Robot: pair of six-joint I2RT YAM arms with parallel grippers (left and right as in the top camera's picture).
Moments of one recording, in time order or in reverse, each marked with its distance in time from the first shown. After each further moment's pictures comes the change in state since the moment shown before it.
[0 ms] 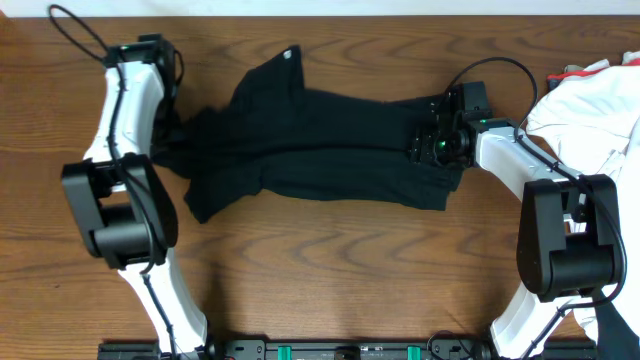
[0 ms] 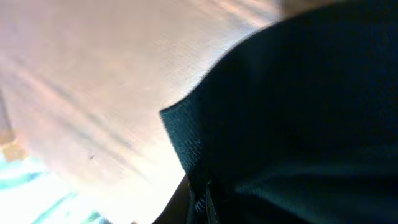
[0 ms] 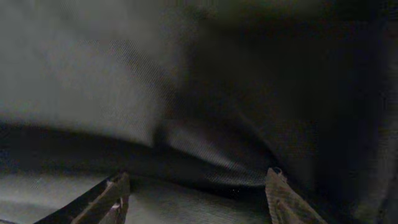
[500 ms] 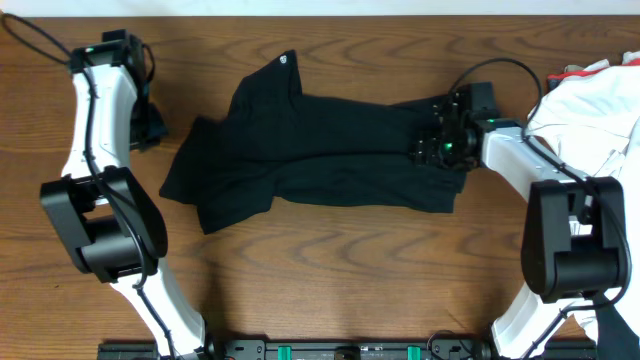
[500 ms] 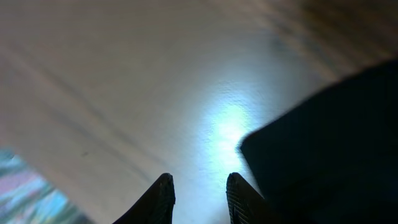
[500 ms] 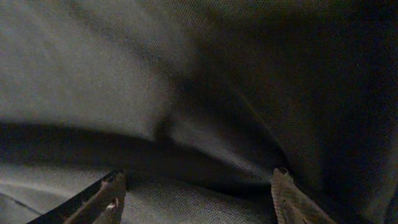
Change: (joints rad) left arm 0.045 -0.053 0.000 0.049 0.097 0.019; right arm -0.040 -0.020 -0.006 -0.023 -0.054 -0.079
